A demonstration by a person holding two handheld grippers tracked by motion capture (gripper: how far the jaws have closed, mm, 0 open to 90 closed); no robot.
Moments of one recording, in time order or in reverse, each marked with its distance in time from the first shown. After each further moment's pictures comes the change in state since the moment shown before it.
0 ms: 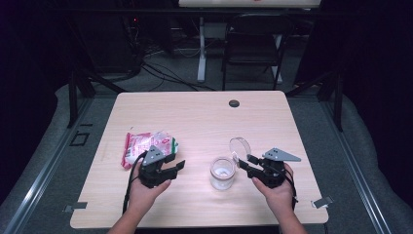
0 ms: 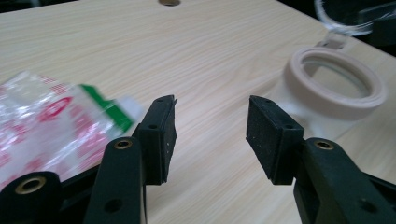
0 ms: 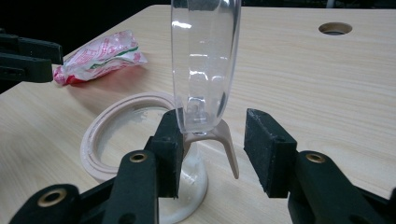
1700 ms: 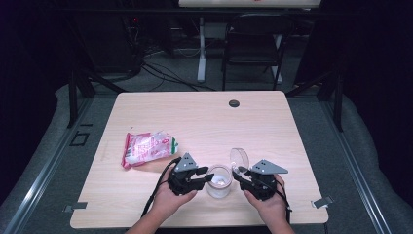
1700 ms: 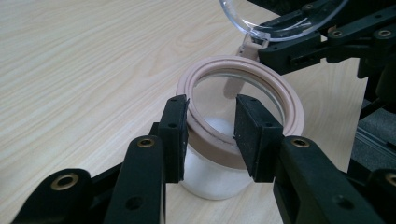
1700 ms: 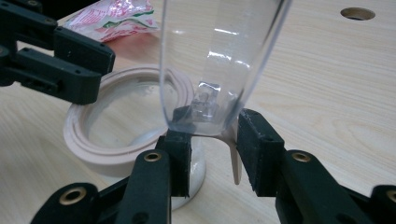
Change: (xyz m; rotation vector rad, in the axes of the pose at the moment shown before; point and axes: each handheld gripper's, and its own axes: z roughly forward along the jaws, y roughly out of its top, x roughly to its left) left arm -0.073 0.016 0.044 0.091 -0.248 0.109; right arm 0.033 -0.020 0.003 0.071 -0.030 -0.092
